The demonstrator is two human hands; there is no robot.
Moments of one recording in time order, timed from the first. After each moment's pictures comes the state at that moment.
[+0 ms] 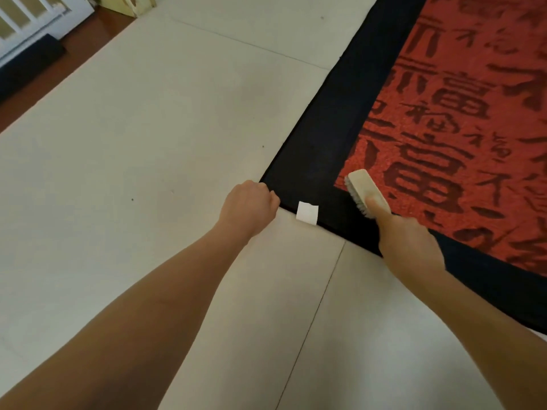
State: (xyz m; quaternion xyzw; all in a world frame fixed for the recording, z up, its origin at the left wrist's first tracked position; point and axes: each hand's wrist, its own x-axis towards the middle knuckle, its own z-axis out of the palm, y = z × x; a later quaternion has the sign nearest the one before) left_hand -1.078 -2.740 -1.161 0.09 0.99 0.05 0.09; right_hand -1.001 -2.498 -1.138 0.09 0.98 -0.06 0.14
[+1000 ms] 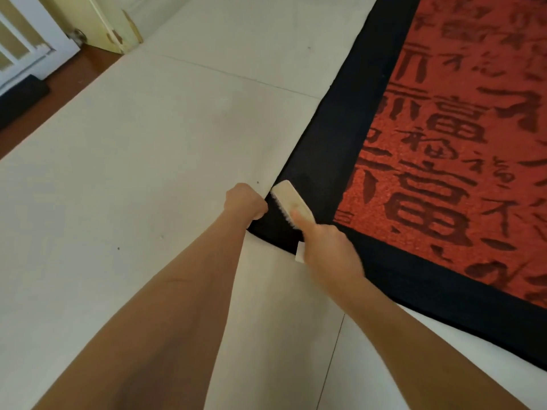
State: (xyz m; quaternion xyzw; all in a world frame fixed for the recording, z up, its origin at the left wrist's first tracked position) left_hand -1.179 -2.732 -1.162 -0.16 0.93 0.23 0.23; right_hand -1.065 -2.593 -1.152 0.02 0.98 -0.16 0.14
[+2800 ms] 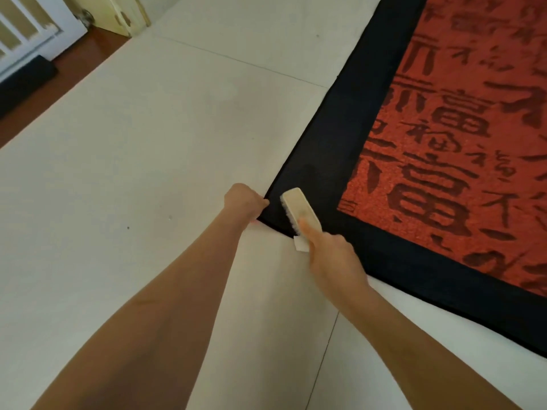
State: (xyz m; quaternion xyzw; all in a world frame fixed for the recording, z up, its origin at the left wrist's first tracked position) left_hand -1.146 -2.748 -1.170 -0.22 0.86 0.40 0.23; right_hand -1.027 -2.598 -1.148 0.04 0.97 -0.18 0.18
